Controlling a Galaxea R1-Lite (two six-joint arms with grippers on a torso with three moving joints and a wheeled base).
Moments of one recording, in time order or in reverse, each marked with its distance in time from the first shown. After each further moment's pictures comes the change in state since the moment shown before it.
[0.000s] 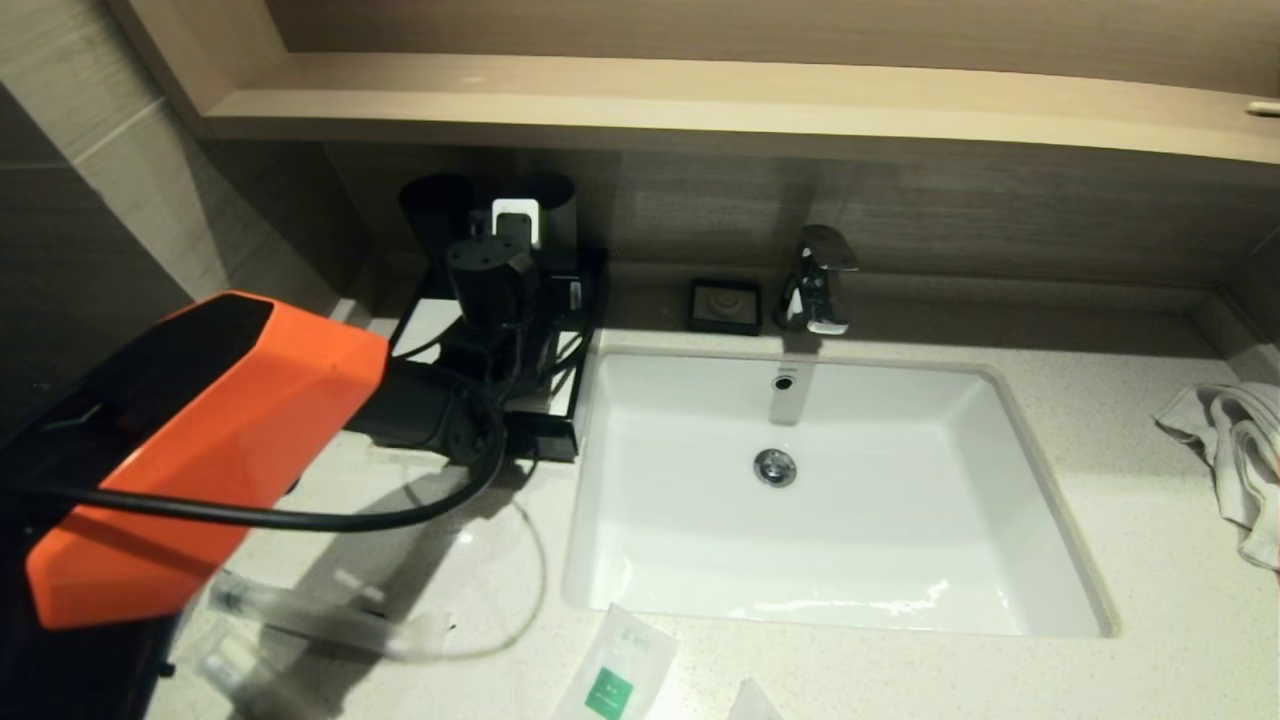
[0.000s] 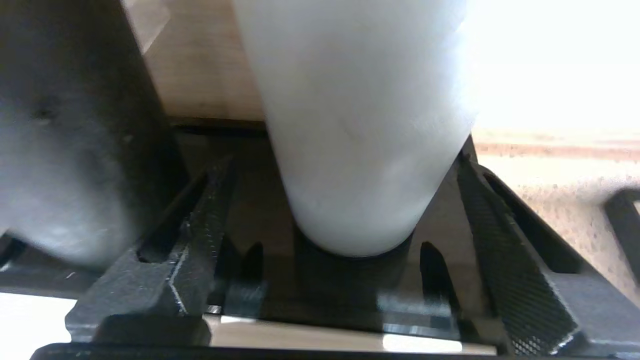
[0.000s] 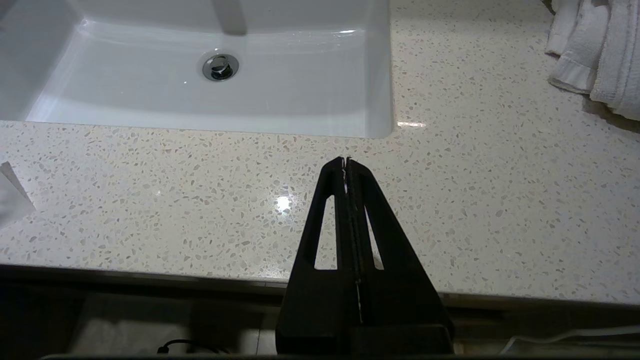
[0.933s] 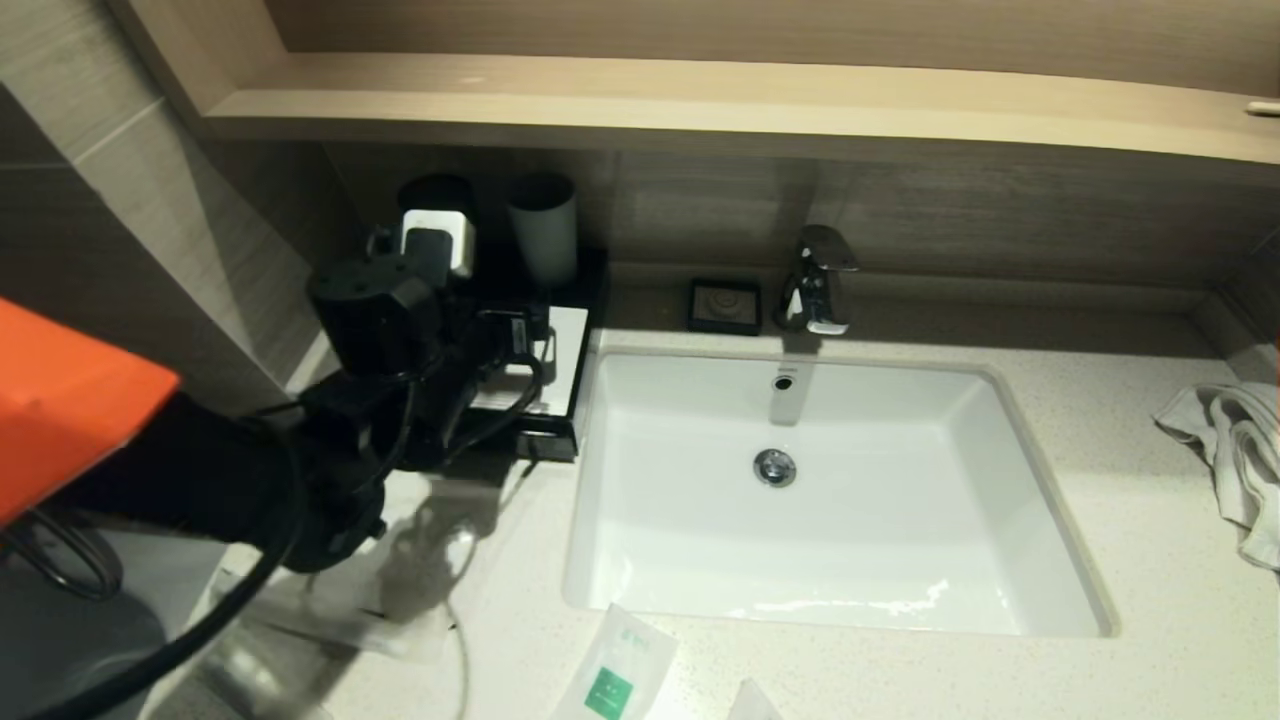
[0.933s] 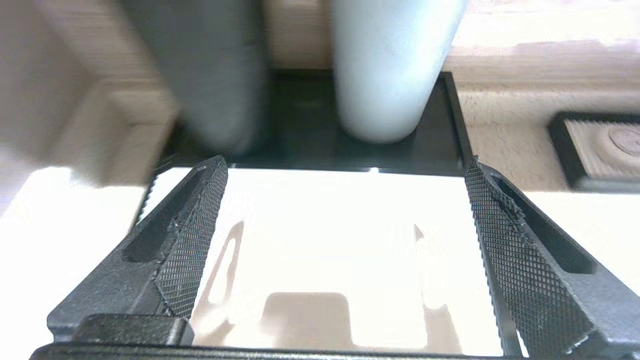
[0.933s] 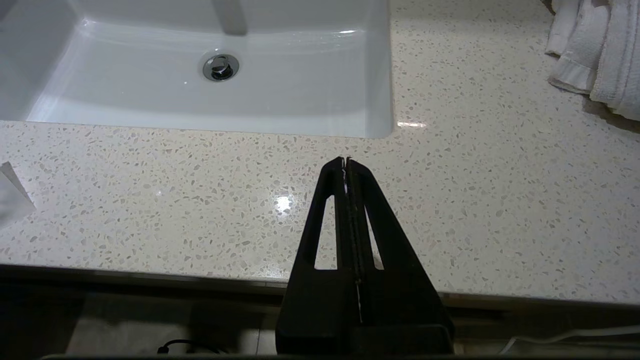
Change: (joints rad) left arm -0.033 -0.383 0.604 -0.148 -0.001 -0.004; right arm 0.000 0.000 0.000 0.000 0.000 0.000
